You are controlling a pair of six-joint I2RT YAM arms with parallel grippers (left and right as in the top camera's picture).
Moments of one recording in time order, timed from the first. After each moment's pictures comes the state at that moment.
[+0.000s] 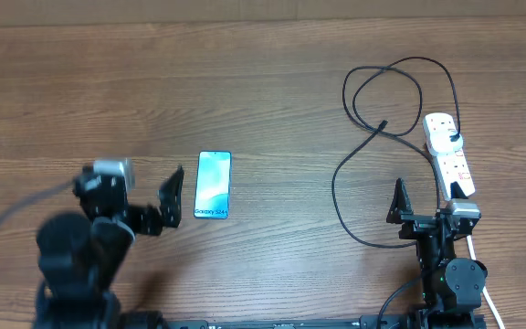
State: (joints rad) left arm 0.03 0.61 0.83 -0.60 0.25 -0.08; right arm 0.01 0.01 0.02 -0.03 0.06 0.07
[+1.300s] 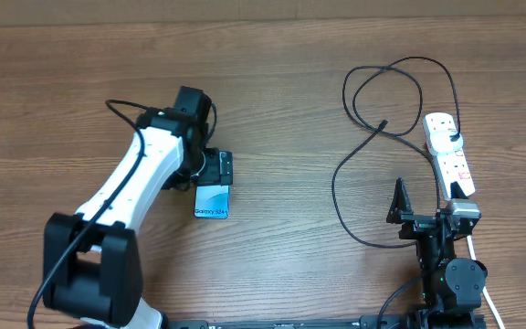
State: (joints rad) left arm -0.27 1.75 1.26 -1.03 0.05 -0.32; right arm 0.01 0.01 0.02 -0.03 0.06 0.07
